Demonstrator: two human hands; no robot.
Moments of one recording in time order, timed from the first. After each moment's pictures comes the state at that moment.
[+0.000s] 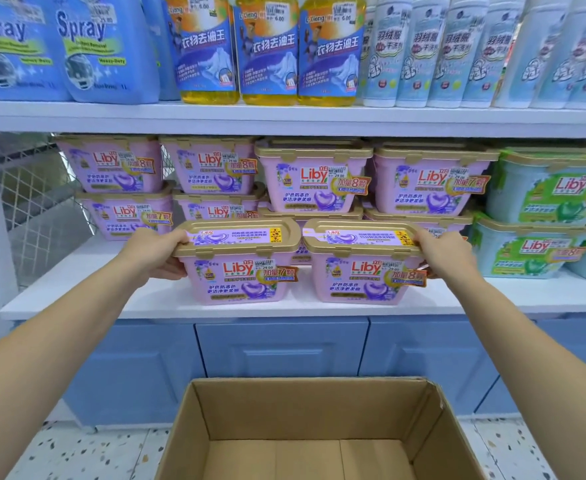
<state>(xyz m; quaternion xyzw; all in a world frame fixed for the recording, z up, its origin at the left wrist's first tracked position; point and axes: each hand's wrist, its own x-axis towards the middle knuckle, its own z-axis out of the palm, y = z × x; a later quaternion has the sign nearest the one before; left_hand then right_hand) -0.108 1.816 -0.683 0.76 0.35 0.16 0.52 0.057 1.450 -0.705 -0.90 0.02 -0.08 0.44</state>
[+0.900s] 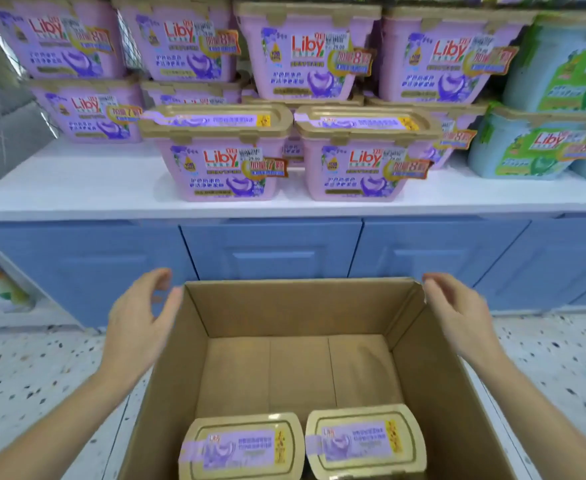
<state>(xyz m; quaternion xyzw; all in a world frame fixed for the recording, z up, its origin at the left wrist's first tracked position) -0.248 1.736 -0.853 0.88 0.23 0.25 0.32 -0.098 1.373 -0.857 -0.89 -0.07 -0.03 0.44</state>
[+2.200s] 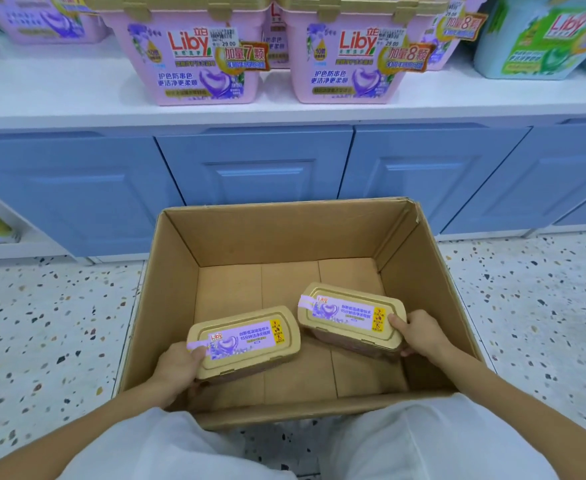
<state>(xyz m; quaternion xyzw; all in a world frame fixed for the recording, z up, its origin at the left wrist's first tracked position) -0.327 1.691 -1.015 0.77 0.45 -0.16 0.42 -0.160 1.336 -1.005 -0.88 0.11 0.30 0.34</state>
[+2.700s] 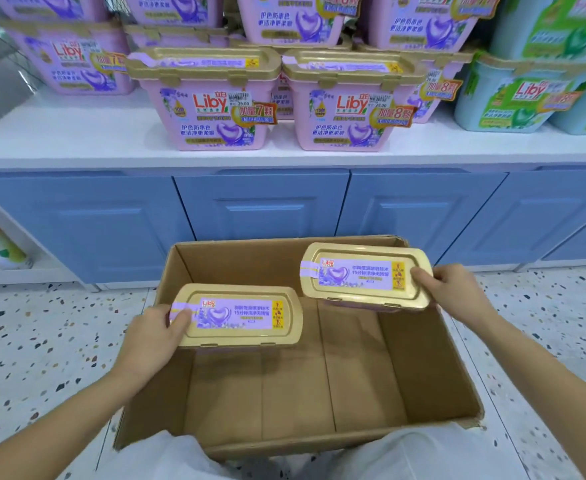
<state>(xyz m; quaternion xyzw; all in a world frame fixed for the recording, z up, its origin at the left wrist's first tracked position) -0.299 1.709 -0.905 0.89 0.32 0.06 0.31 -0.122 1.344 -0.862 -0.94 -0.01 0.09 0.32</state>
